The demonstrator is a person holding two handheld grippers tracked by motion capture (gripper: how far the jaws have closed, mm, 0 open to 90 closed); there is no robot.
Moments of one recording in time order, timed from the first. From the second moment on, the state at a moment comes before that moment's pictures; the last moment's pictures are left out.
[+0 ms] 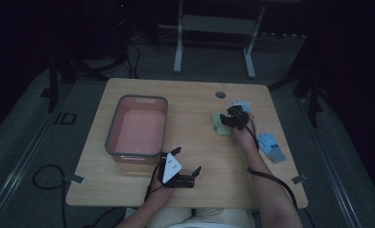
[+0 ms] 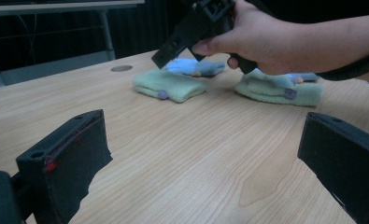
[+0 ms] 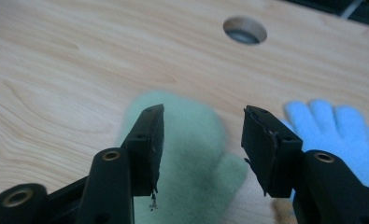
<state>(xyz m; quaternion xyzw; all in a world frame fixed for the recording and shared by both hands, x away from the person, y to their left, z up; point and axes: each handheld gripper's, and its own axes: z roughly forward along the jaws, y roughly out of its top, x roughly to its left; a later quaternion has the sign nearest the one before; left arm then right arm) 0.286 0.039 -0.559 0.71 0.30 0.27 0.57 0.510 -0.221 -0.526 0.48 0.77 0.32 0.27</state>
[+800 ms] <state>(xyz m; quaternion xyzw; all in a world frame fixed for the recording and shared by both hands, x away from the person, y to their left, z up) 0.285 0.038 -0.559 0.71 0.29 0.28 0.57 0.515 -0.213 -0.542 0.50 0.78 0.29 0.25</state>
